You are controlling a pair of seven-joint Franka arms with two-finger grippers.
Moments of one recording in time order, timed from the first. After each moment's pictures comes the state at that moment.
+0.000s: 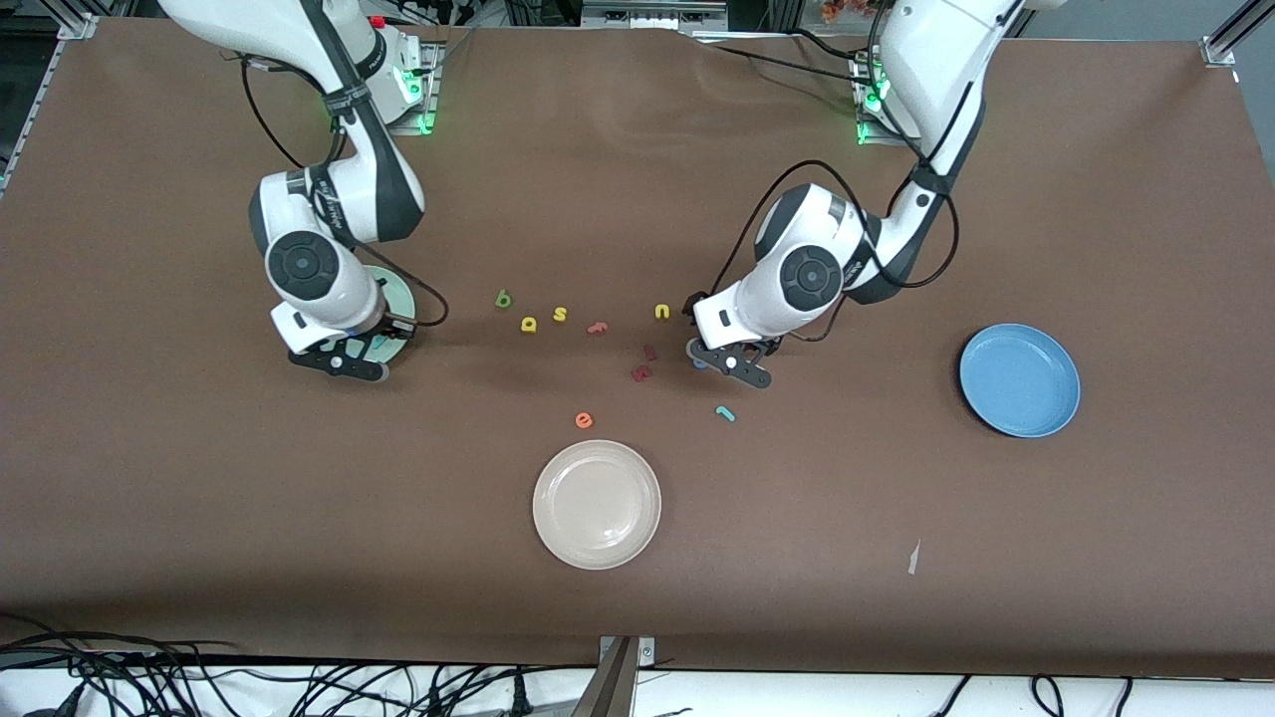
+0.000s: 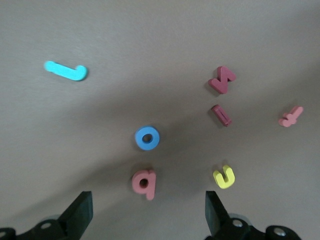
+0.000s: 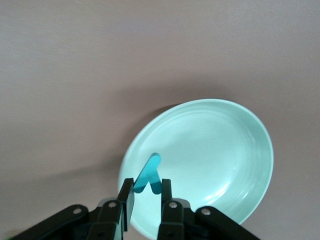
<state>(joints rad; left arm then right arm) -0.47 0.58 -0.13 -1.80 -0.26 2.32 0.00 0.51 0.34 -0.26 -2.10 -0.07 2.25 0.47</state>
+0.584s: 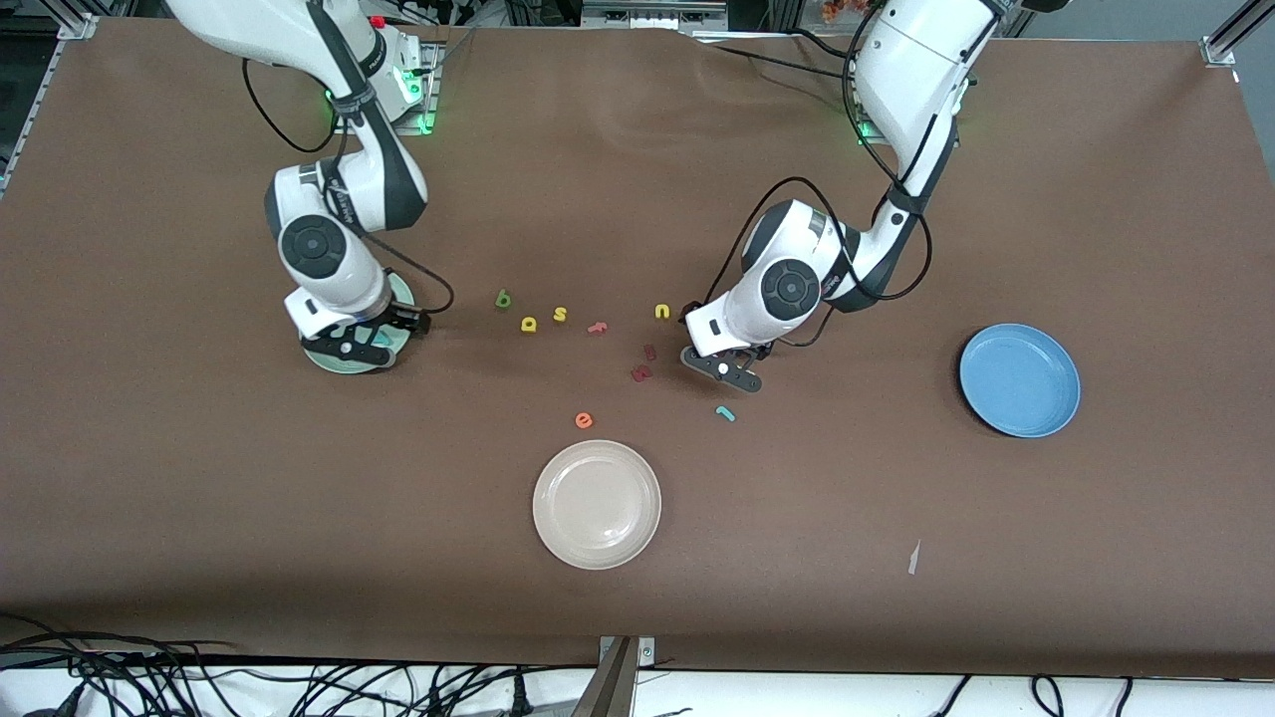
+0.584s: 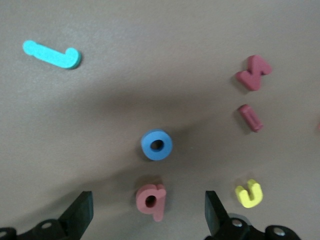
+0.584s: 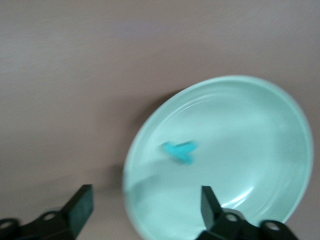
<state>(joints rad) -0.51 0.65 -0.09 -1.80 -0.26 2.36 -0.02 0.51 0.31 -0.20 -2.22 -0.07 2.39 0.59</state>
